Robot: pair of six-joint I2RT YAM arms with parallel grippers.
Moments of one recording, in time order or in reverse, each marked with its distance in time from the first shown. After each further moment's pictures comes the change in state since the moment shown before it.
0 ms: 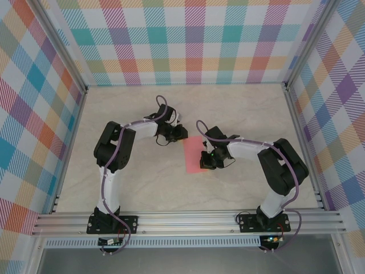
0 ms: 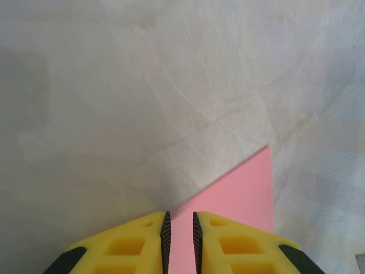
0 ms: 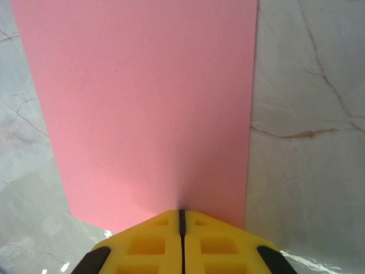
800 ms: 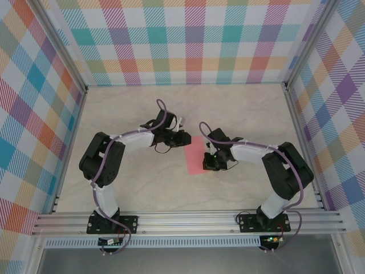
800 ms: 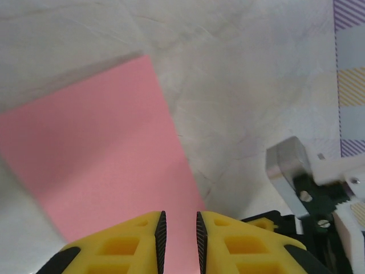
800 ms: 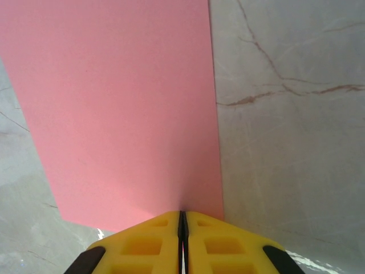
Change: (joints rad) left arm -0.153 -0.249 -0.245 0.124 0.040 -0.033; right arm 0.000 -0.056 -0.051 0.008 0.036 0.012
